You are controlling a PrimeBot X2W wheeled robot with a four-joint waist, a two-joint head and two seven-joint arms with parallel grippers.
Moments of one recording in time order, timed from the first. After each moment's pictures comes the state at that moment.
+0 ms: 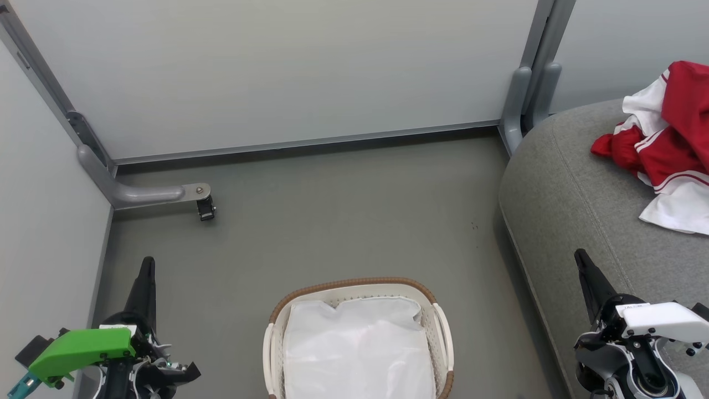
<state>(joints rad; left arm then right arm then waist) -0.10 0.05 0.11 0.24 -1.61 -0.13 0.11 -0.10 -0.05 -0.11 0.25 1.61 0.13 0.12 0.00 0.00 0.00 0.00</state>
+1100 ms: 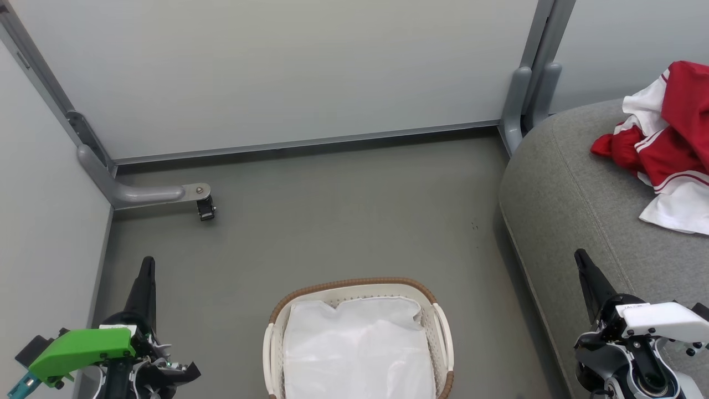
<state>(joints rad) -0.10 0.05 0.11 0.24 -1.61 -0.13 0.11 -0.10 -0.05 -0.11 0.25 1.61 0.13 0.12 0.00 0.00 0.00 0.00</state>
